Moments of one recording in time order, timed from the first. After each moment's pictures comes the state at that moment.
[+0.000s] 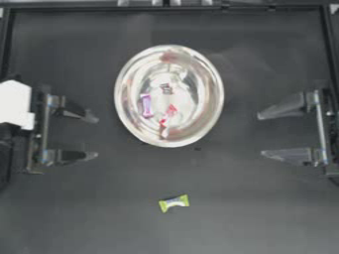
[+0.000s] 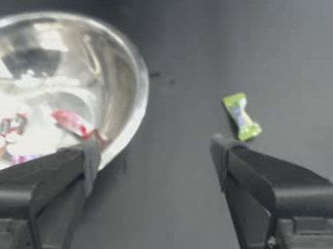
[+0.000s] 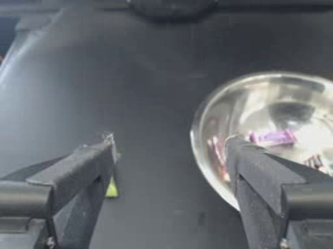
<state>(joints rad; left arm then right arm) 0.11 -0.66 0.96 -0.25 0.17 0.27 0.01 -0.85 1.08 -0.41 0.10 0.45</state>
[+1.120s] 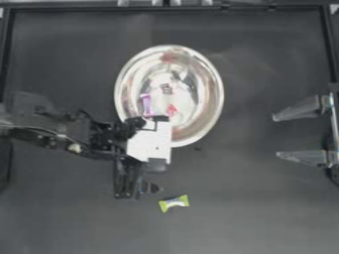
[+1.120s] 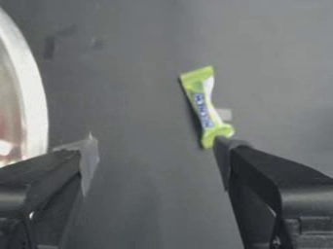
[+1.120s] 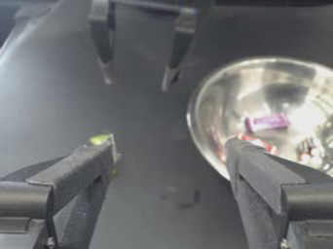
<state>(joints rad) -0.01 0.02 0.45 -0.21 0.45 0.17 0.02 -0.99 1.16 -0.43 0.13 0.45</state>
